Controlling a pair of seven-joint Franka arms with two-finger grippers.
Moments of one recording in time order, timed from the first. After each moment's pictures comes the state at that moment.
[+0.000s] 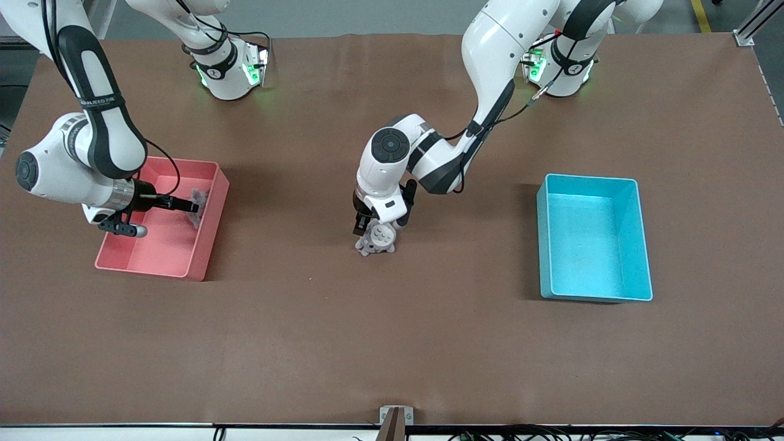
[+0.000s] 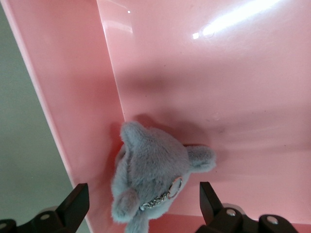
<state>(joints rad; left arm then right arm) -0.80 0.83 -0.09 -1.38 -0.11 2.41 -2.09 -0.05 0.21 -0.13 -2.26 0.35 2.21 -0.19</state>
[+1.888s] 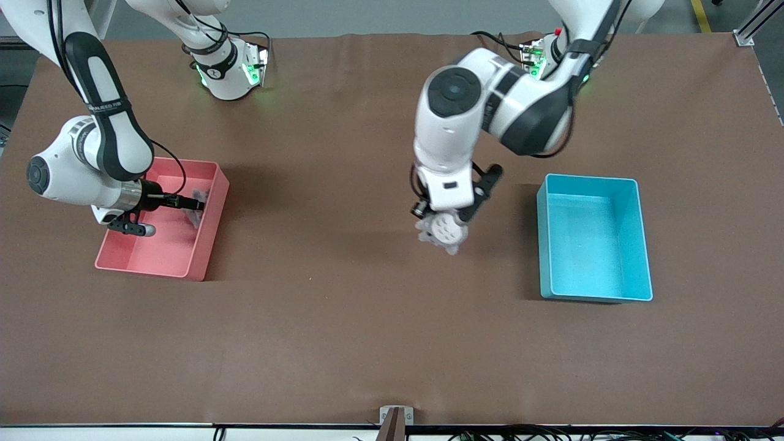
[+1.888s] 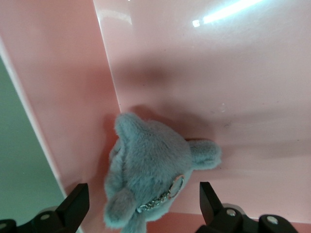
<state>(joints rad) -0.59 0.47 -0.07 -1.37 0.05 1.87 -1.54 -0.05 0.24 -0.12 -2.28 0.35 2.21 -0.19</state>
